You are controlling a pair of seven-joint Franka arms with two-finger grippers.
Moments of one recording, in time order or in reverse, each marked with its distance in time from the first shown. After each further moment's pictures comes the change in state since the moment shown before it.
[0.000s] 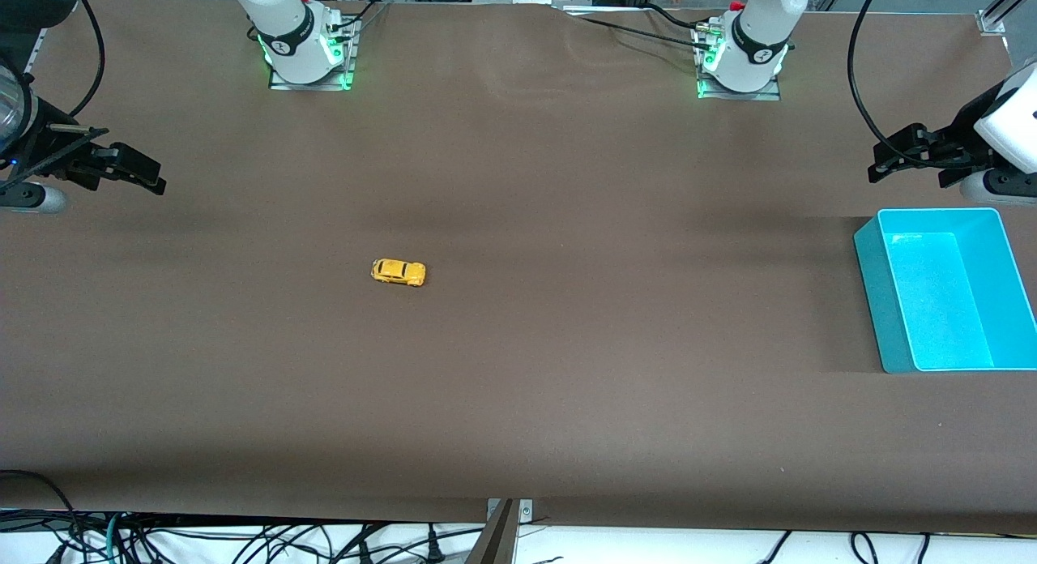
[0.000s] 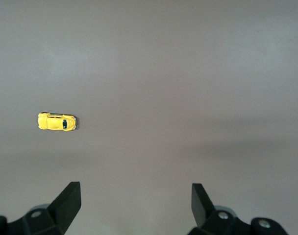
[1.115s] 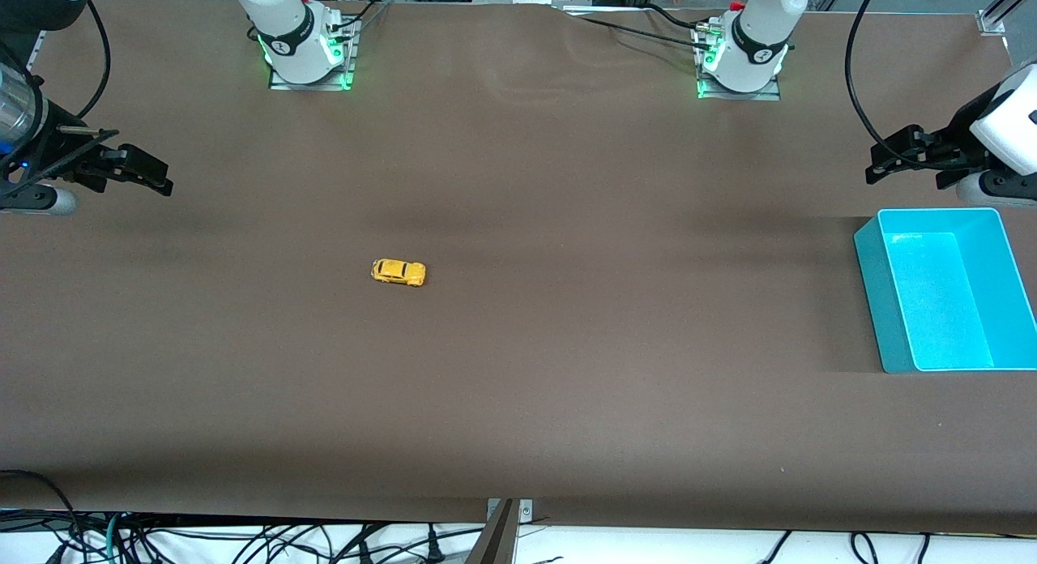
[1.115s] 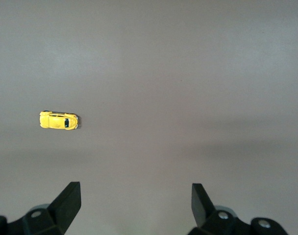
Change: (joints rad) left arm -0.002 0.003 -0.002 0.001 0.000 0.003 0.000; right arm 0.001 0.007 0.014 0.000 0.000 0.003 0.000
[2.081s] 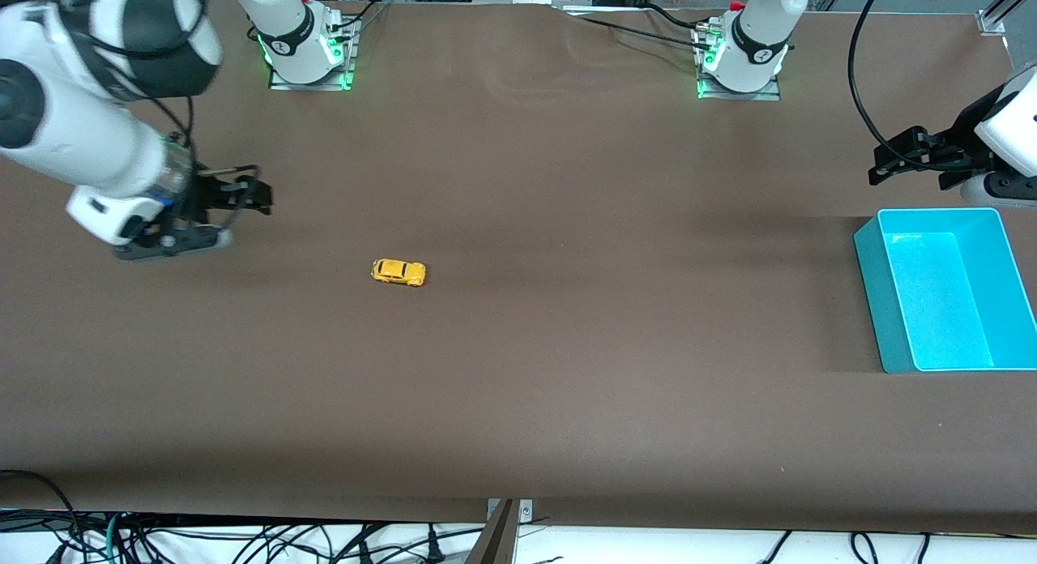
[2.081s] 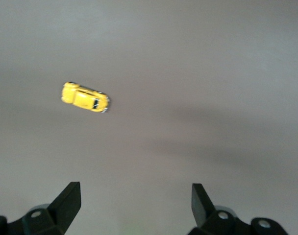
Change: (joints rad) left arm 0.003 0.003 0.003 0.001 0.000 0.001 0.000; right arm 0.197 0.156 0.034 0.000 0.001 0.051 -0.074
